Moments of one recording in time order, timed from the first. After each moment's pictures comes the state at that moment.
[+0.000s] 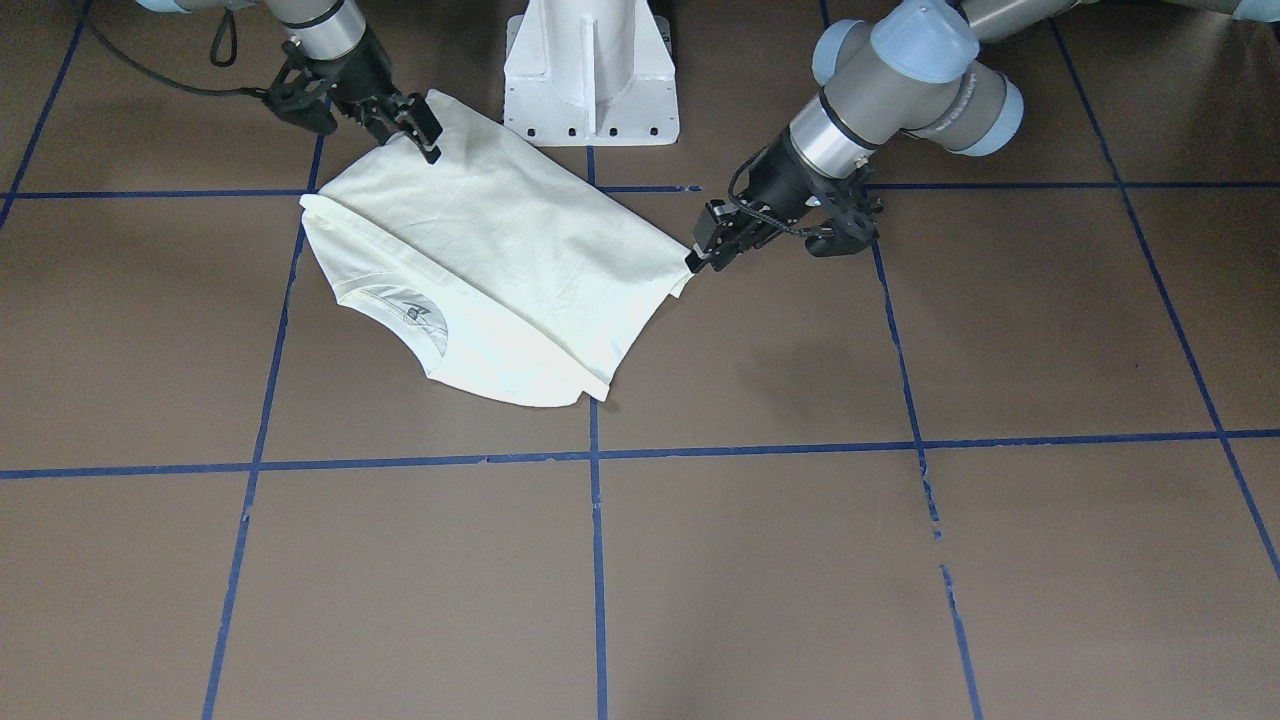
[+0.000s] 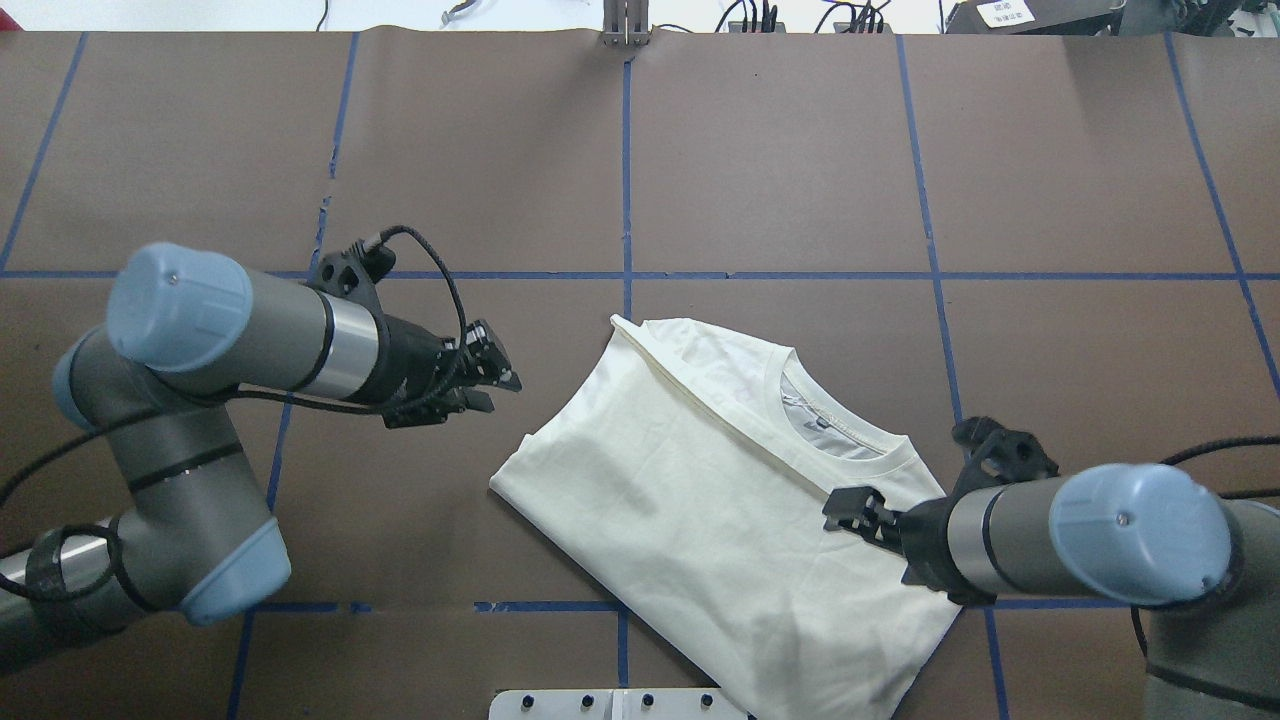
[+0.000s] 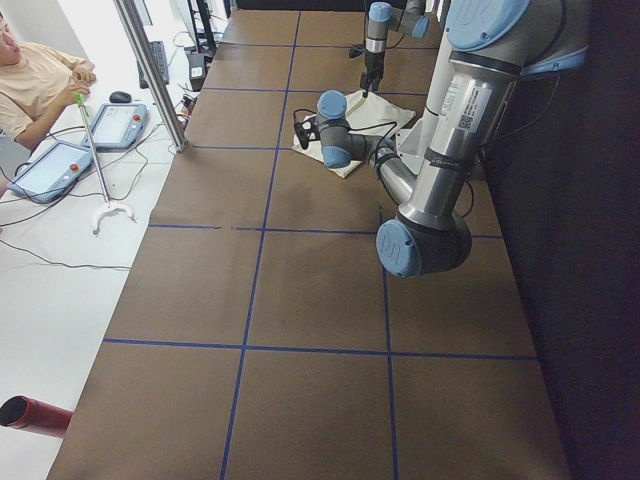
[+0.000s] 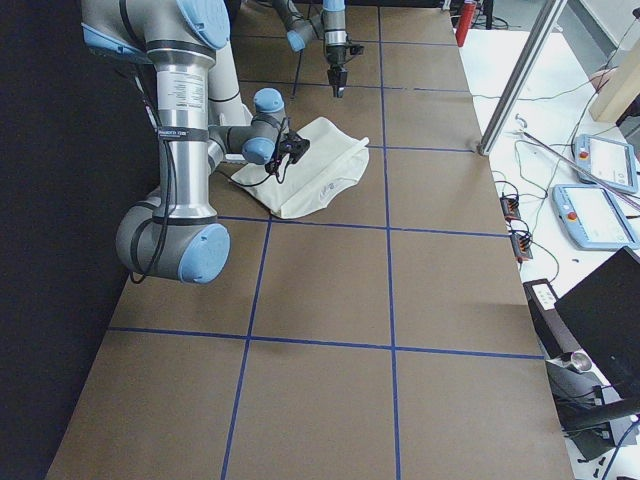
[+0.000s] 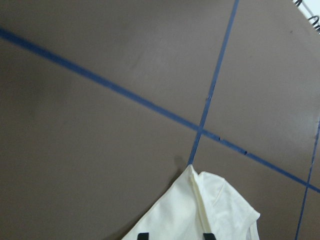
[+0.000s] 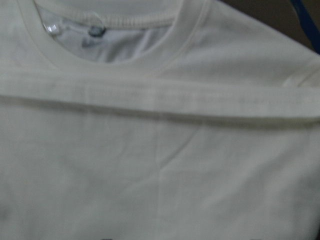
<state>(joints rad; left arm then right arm) -0.54 -1.94 -1.81 -2.24 -1.99 -1.87 0.35 -1.56 2.18 -1.22 1.75 1.97</state>
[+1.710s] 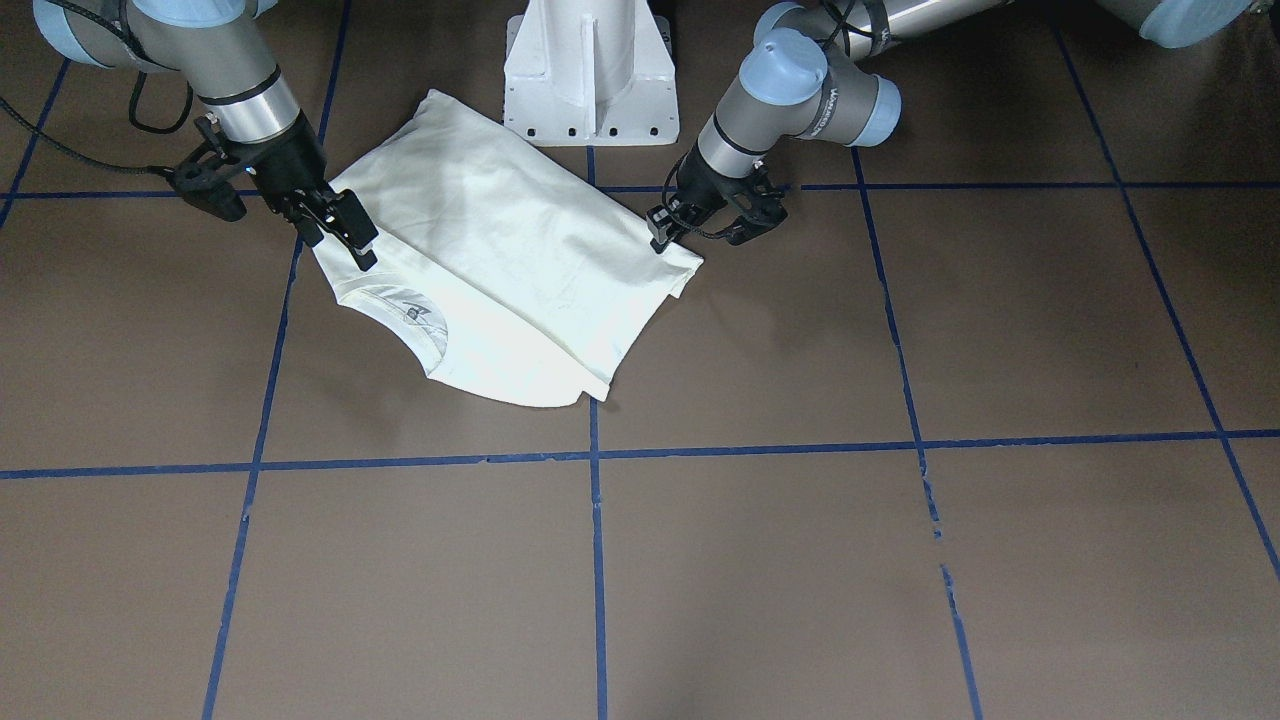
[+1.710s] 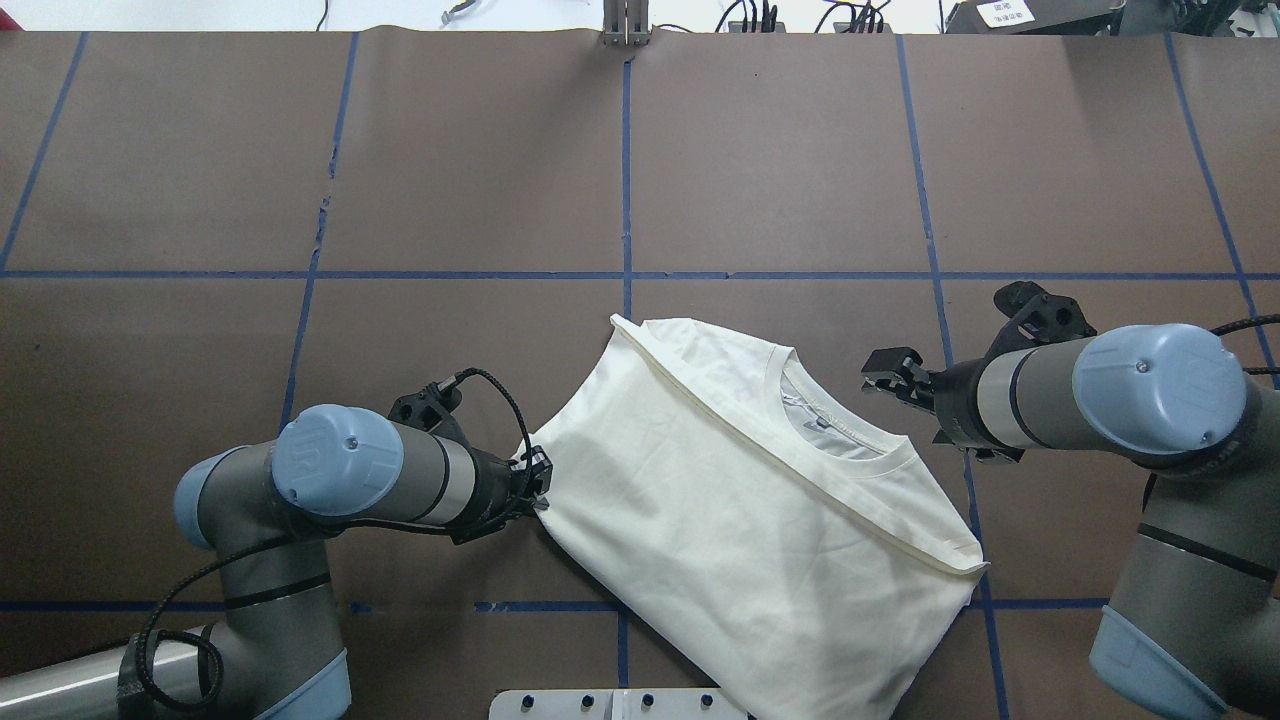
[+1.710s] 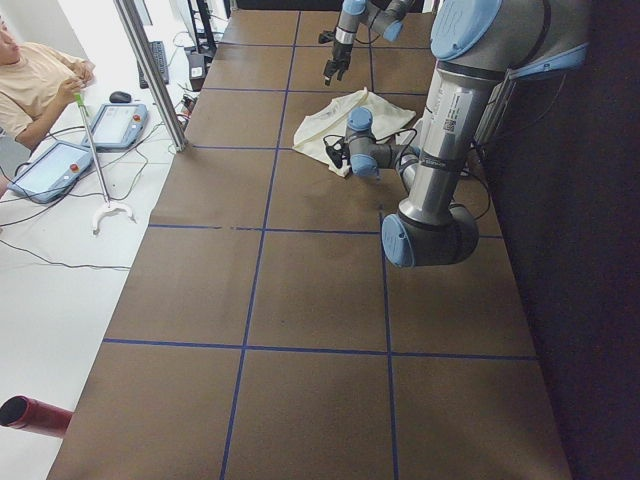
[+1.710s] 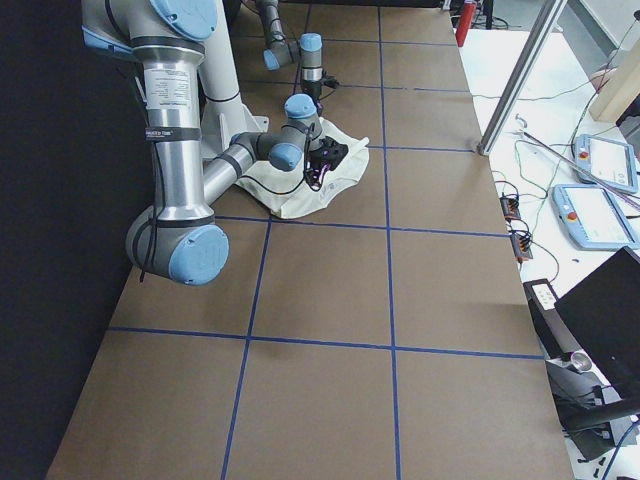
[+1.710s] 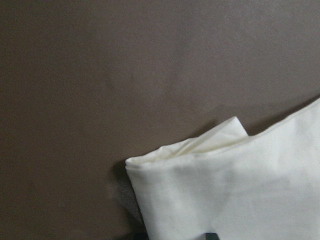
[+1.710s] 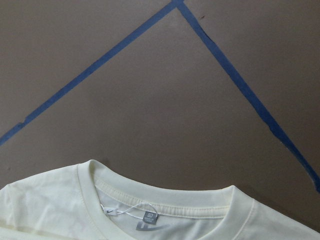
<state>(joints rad) -0.35 -1.98 -1.71 -2.15 -1.81 -2.02 0.53 -1.51 2.08 -1.23 1.75 1.84</state>
